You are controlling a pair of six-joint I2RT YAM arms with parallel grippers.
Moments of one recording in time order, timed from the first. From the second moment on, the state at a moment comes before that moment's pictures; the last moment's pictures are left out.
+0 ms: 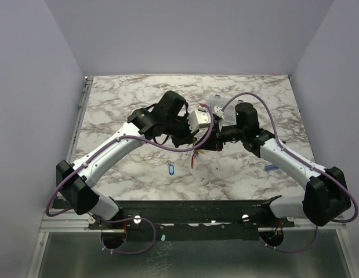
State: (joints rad) left arm -0.77 1.47 1.48 -0.82 0.43 0.44; right arm 0.48 1.32 0.87 0.02 -1.09 -0.16
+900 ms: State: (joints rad) left arm -0.73 1.42 1.41 -0.81 0.47 0.44; right arm 0.47 1.32 0.88 0.02 -1.10 -0.13
